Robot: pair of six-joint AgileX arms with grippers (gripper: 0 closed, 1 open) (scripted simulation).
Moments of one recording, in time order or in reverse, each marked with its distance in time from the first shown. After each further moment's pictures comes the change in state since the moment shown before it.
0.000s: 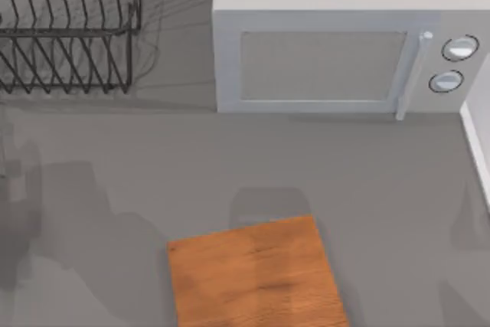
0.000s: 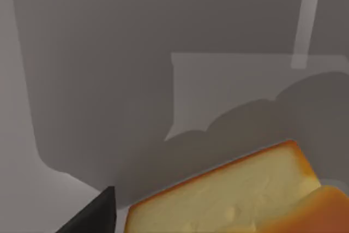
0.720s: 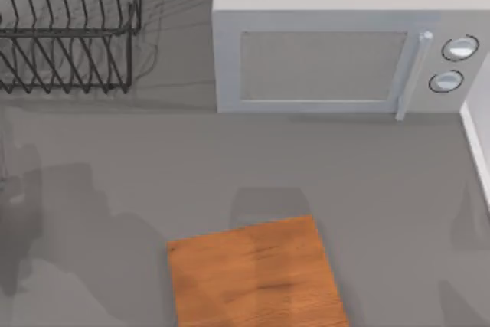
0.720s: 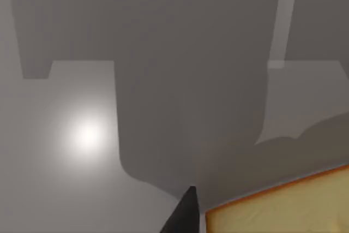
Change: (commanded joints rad) left arm 0.000 0.000 0.000 0.000 0.000 0.000; right arm 0.000 0.000 0.000 0.000 0.000 0.000
